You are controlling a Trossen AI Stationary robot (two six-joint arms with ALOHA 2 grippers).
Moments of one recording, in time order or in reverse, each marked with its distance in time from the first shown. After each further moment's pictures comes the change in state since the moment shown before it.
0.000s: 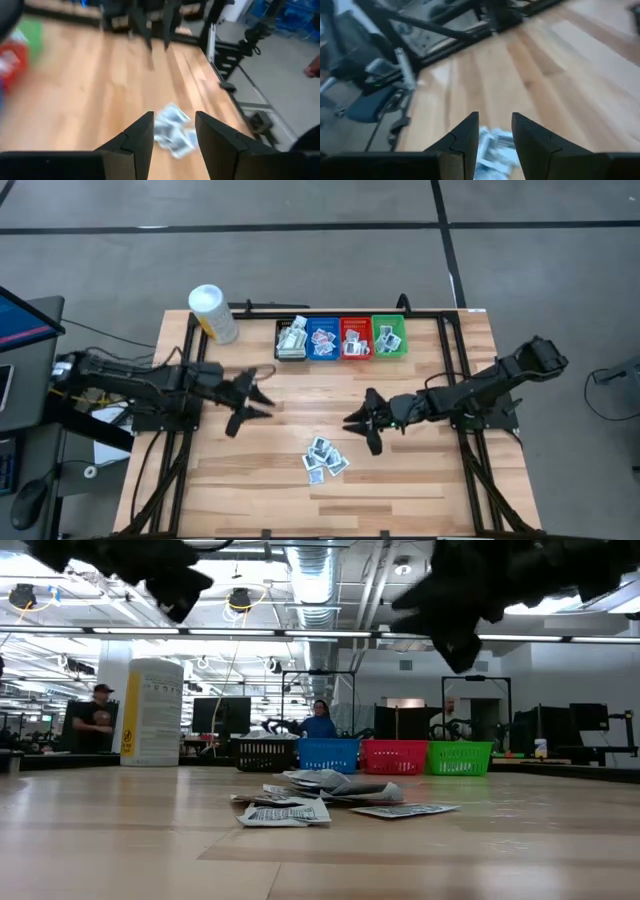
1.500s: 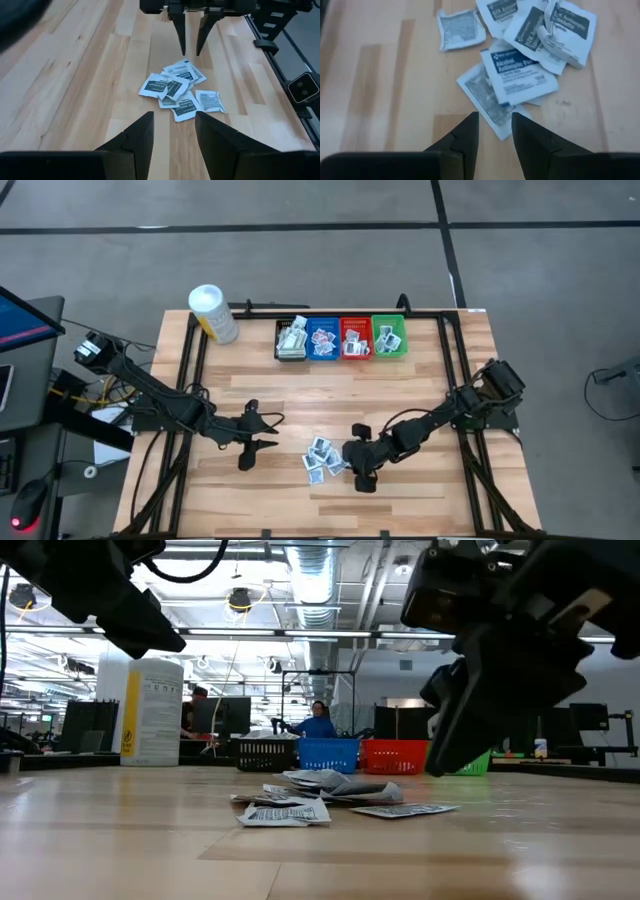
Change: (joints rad) left arm -0.444 0.316 -0.048 0.137 -0.539 -0.219; right arm 0.167 0.435 0.365 -0.519 -0.063 -0.077
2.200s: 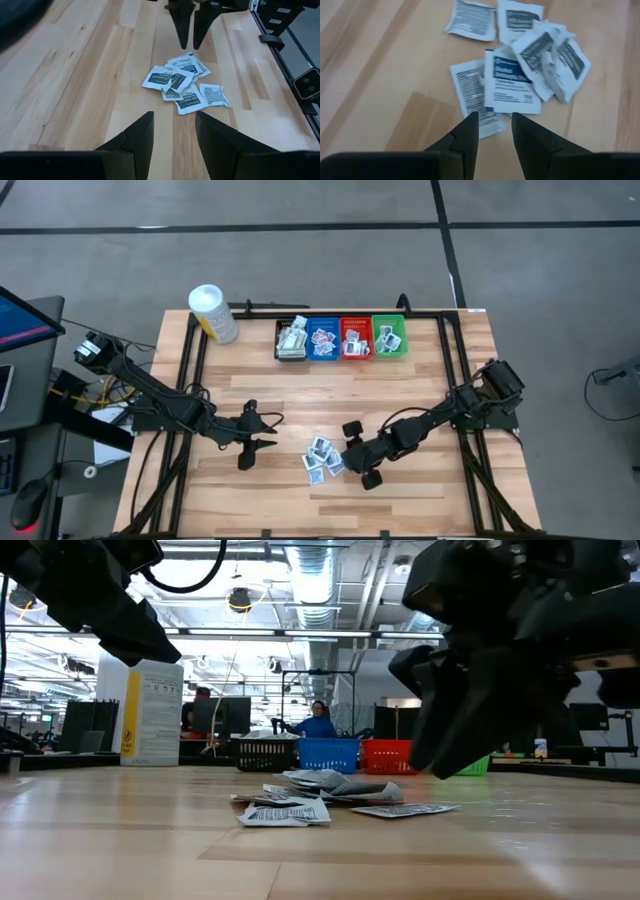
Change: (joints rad) left arm 0.000 0.000 -0.018 -0.009 -0.003 -0.030; right arm -0.022 0.000 0.000 -0.002 0.015 -0.446
